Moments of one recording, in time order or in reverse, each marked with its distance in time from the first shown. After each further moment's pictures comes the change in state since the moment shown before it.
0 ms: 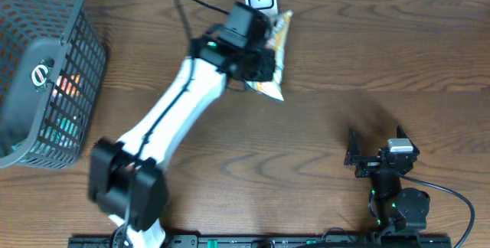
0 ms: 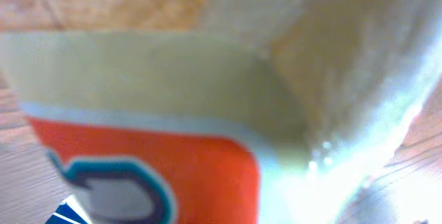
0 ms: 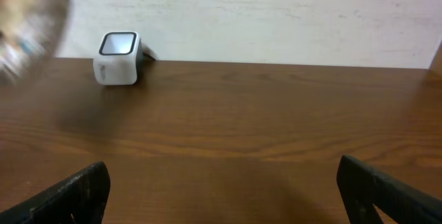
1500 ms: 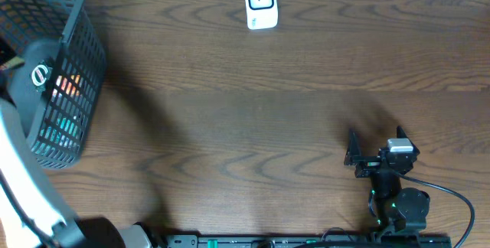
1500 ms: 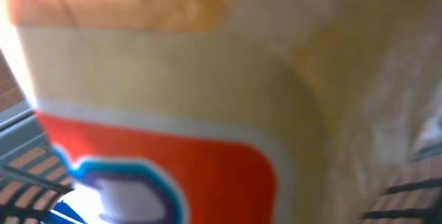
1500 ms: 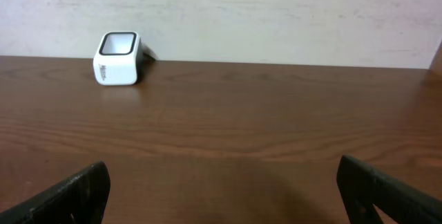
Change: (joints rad) left arm 1.126 -0.383 0.000 0.102 -0.362 0.287; right arm 0.000 0.000 0.000 0.000 0.000 0.000
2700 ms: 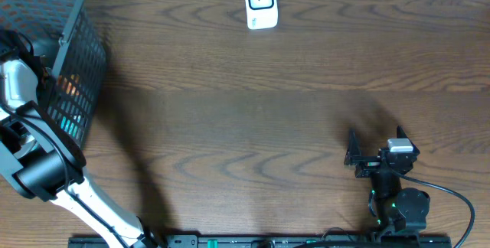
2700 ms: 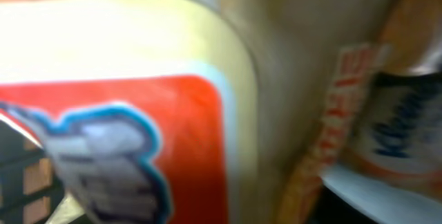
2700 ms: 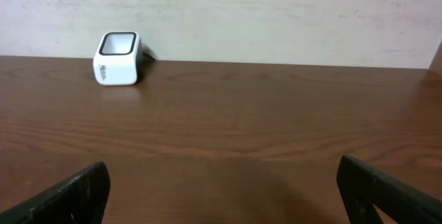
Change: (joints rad) left arm 0.000 0.656 0.021 -0.083 -0.288 0.461; right arm 0.000 0.000 0.000 0.000 0.000 0.000
